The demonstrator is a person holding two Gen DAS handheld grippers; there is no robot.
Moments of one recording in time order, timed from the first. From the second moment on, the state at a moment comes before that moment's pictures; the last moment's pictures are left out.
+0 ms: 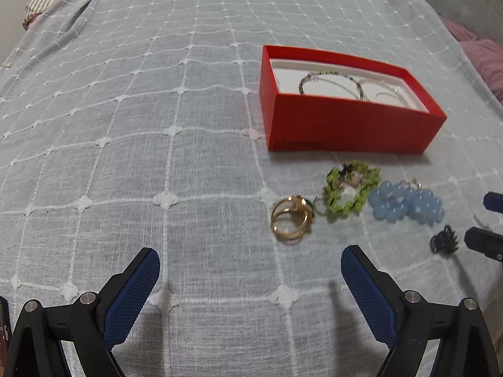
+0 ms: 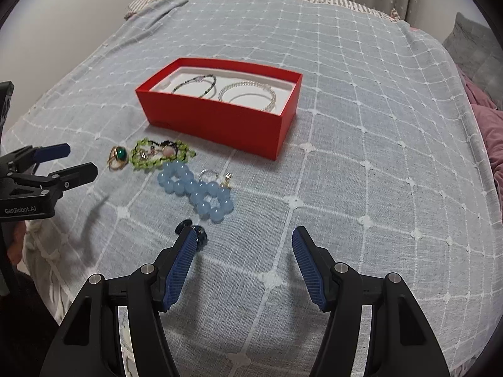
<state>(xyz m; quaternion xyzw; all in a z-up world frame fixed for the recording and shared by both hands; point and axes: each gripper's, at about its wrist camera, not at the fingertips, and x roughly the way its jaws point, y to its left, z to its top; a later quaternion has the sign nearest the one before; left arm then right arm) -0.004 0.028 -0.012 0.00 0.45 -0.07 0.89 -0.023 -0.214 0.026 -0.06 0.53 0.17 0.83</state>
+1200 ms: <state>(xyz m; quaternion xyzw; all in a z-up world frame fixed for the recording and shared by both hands) 0.014 0.000 -0.028 0.02 0.44 -0.16 0.88 -0.023 -0.176 0.000 -0.07 0.53 0.22 0.82</state>
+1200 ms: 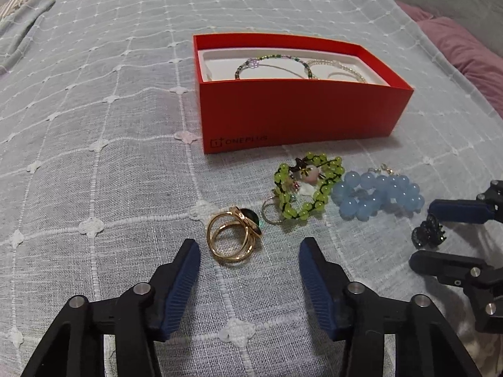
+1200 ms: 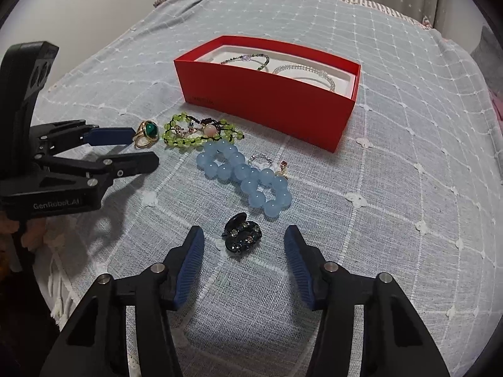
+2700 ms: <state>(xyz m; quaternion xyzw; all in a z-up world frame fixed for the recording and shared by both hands) 0.021 0.008 0.000 0.00 0.42 -0.14 0.90 -0.015 -0.174 0.034 -0.05 0.50 0.22 0.84</state>
